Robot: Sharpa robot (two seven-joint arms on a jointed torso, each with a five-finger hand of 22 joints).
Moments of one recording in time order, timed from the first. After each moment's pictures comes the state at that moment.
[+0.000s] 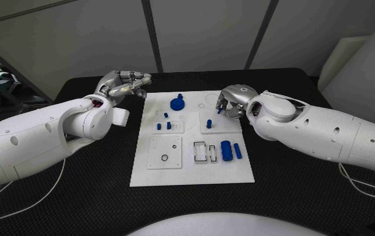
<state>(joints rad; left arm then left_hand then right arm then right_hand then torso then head) 1.11 -0.91 0.03 1.45 -0.11 -0.32 0.33 1.51 -0.12 0.30 0.14 0.18 1.04 0.16 0.19 0.07 1.12 0.09 0.30 0.09 1.18 0.01 1.06 0.34 0.19 1.13 0.11 0.51 1.04 1.11 -0.72 -0.01 1.40 -1.75 -0.28 -0.22 1.45 -0.12 0.48 0.03 0.15 1.19 0.12 0.11 0.09 1.32 0.05 0.09 0.09 1.46 -0.02 1.17 1.00 0.08 1.39 0.08 1.39 1.31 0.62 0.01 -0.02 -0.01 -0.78</state>
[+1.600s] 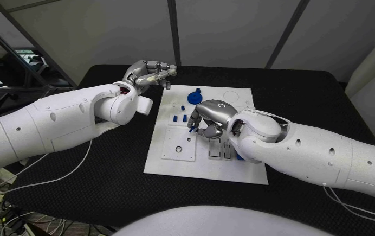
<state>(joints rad) 1.11 -0.88 0.03 1.45 -0.10 -0.30 0.34 1.50 -0.13 0.32 0.13 0.18 1.03 0.17 0.18 0.07 1.11 0.10 0.30 0.09 1.18 0.01 1.05 0.33 0.19 1.13 0.11 0.50 1.04 1.08 -0.56 -0.06 1.55 -1.66 -0.28 -0.16 1.45 -0.12 0.48 0.03 0.16 1.18 0.12 0.10 0.09 1.31 0.05 0.08 0.09 1.46 -0.02 1.18 1.00 0.08 1.39 0.08 1.39 1.31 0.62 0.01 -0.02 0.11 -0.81</state>
